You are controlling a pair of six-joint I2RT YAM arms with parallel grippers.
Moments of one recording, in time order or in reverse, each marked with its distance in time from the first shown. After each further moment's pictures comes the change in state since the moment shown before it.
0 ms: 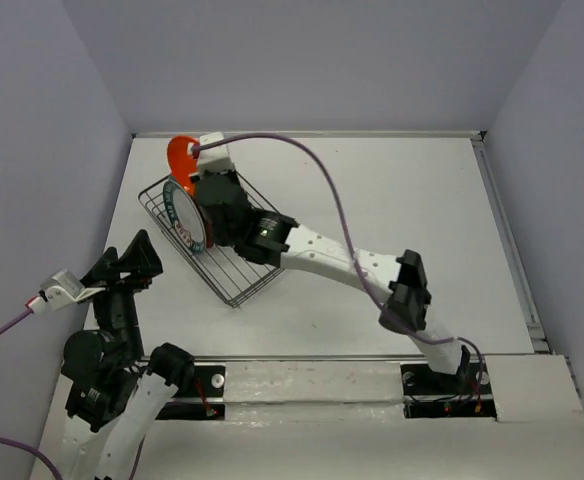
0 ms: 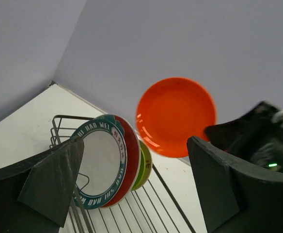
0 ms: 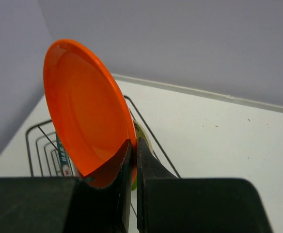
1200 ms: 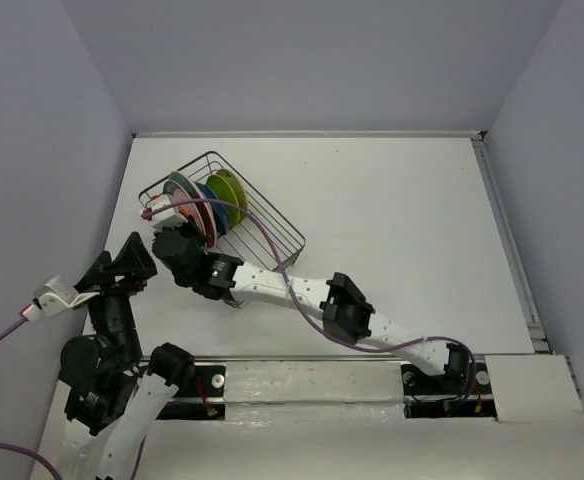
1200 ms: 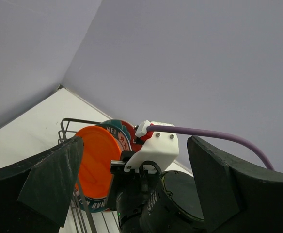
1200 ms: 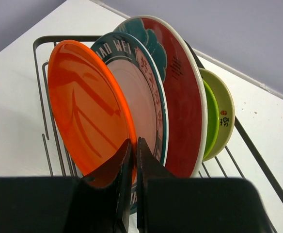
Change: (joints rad) left arm 0.000 -0.026 0.000 0.001 -0.060 0.001; right arm 0.109 0.657 0.499 0.011 0.058 -0.210
